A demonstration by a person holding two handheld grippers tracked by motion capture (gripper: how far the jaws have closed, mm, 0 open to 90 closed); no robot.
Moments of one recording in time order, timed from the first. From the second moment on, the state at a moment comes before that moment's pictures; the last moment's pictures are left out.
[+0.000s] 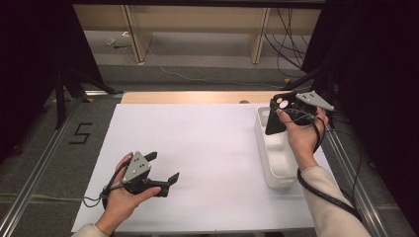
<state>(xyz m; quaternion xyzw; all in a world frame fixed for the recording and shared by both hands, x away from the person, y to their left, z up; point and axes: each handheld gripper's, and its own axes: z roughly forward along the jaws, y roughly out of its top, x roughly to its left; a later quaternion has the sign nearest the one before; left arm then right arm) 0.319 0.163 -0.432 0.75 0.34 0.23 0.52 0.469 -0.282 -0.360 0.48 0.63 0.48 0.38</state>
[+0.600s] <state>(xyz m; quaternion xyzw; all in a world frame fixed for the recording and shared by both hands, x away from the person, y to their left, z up) 0.319 0.162 -0.432 0.75 0.34 0.23 0.52 0.476 -0.279 -0.362 0.48 0.63 0.48 0.38</state>
